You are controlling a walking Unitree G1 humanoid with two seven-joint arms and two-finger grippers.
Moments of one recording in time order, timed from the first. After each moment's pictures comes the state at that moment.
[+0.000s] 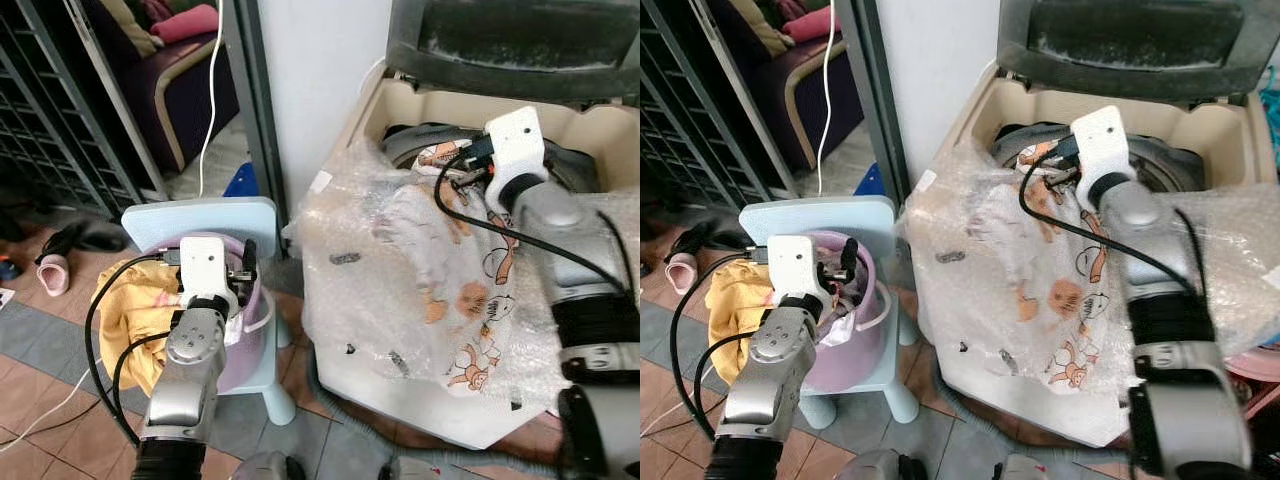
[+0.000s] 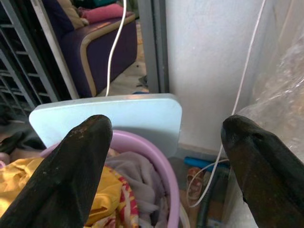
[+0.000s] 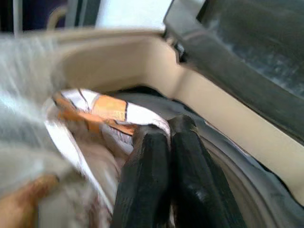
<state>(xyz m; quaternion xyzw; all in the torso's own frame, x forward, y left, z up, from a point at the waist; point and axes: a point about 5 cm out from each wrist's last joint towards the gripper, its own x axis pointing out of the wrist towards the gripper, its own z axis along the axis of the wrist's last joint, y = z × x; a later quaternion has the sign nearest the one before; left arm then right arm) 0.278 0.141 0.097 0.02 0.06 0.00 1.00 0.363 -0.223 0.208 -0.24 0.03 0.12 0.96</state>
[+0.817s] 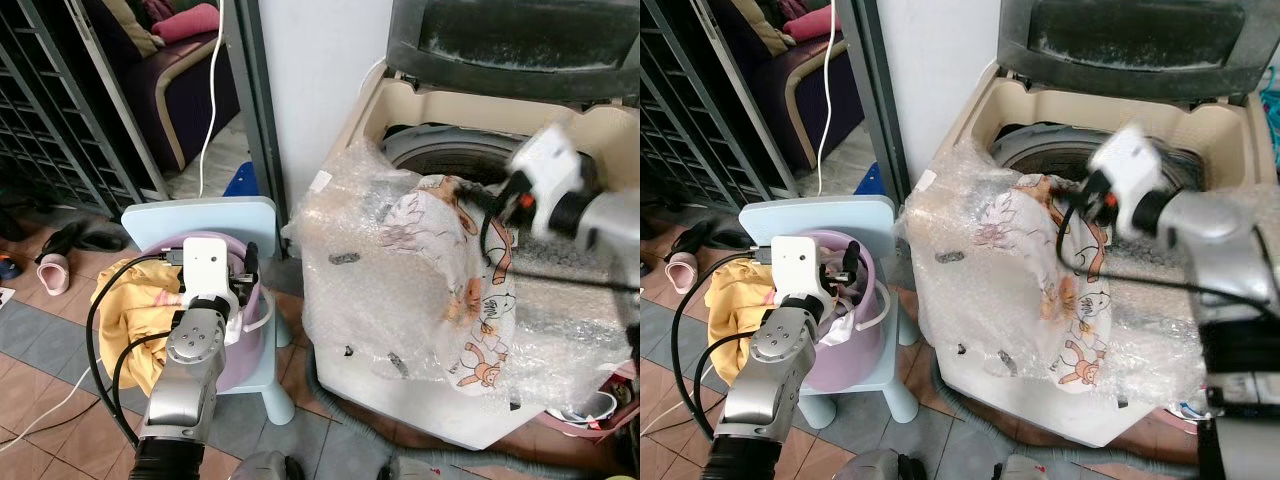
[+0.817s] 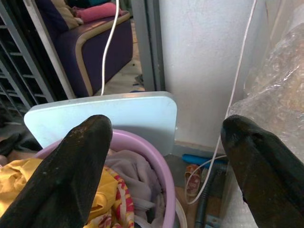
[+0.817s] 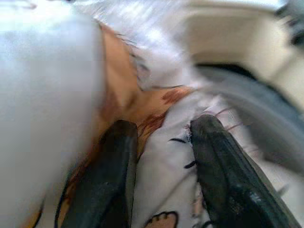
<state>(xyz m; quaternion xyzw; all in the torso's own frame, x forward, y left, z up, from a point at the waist) 0.278 0.139 0.096 0.02 0.07 0.00 1.00 0.324 -0.231 0.184 -0.24 0.10 0.35 0.90</state>
